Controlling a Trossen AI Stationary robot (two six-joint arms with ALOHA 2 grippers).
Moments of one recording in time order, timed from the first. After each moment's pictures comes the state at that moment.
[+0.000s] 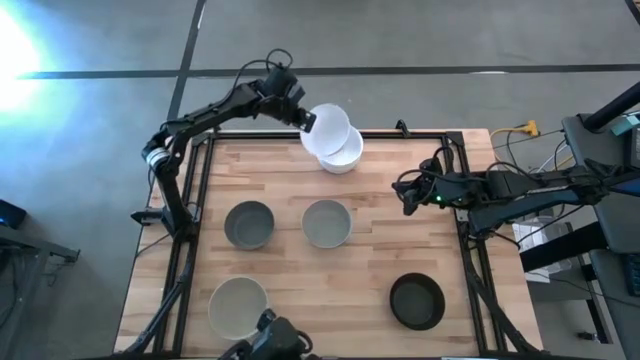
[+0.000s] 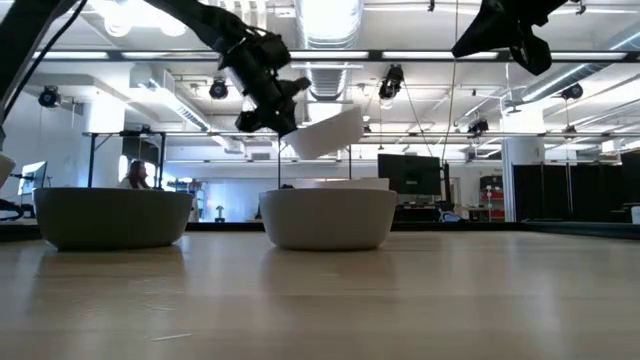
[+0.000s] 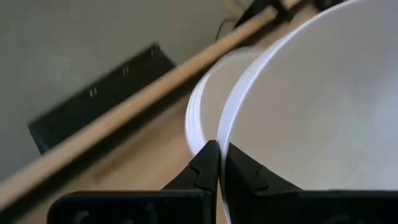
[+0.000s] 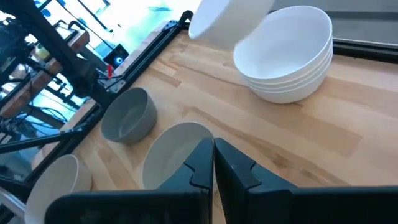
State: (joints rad) left arm 0.72 1.80 1.66 -0.67 0.18 -0.27; right arm 0.13 0.86 0.83 -0.53 0.50 0.87
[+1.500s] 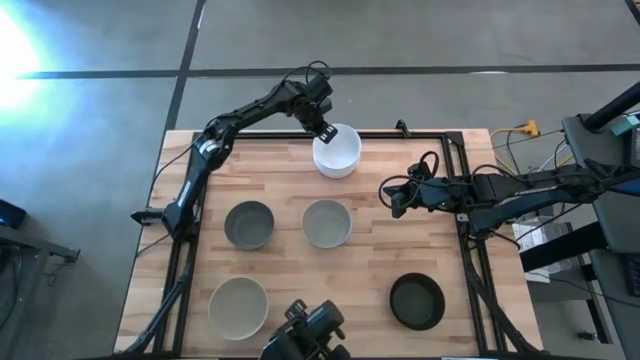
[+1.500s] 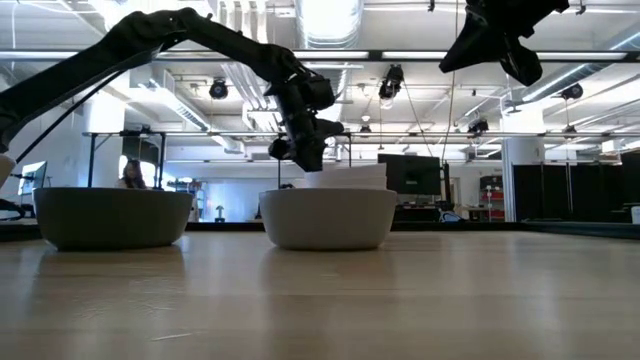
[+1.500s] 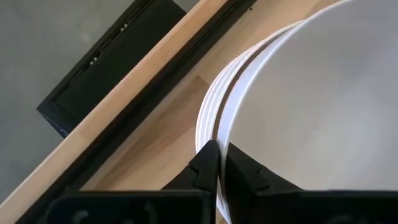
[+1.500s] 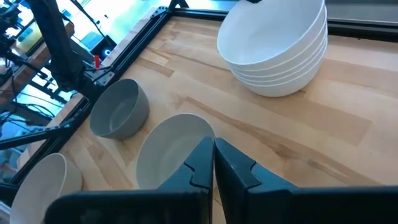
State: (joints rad) left arm 0.67 2.27 2.21 -1.05 0.11 -0.12; right arm 0.12 0.96 0.83 -0.49 0.49 0.92
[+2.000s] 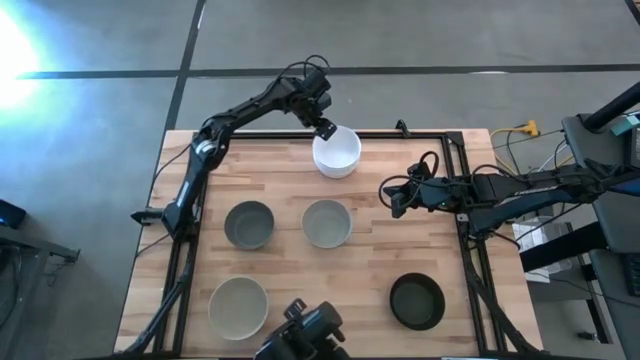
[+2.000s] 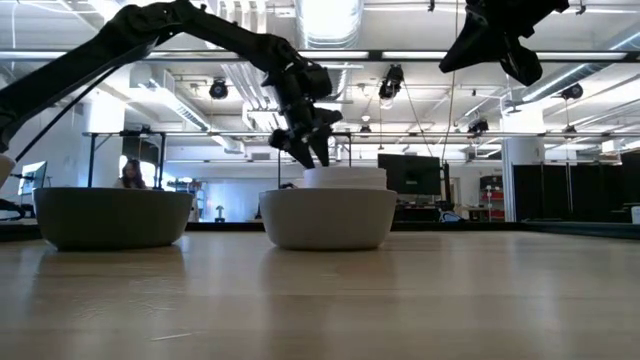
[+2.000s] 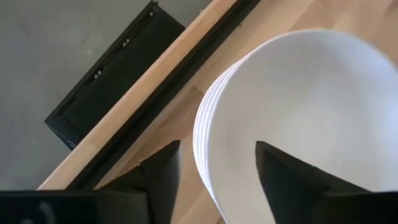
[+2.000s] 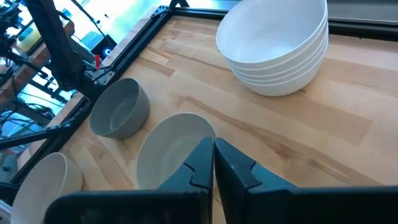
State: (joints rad) left arm 0.66 2.23 2.22 -1.06 0.11 -0.10; right arm 0.12 0.96 0.83 -0.49 0.49 0.92
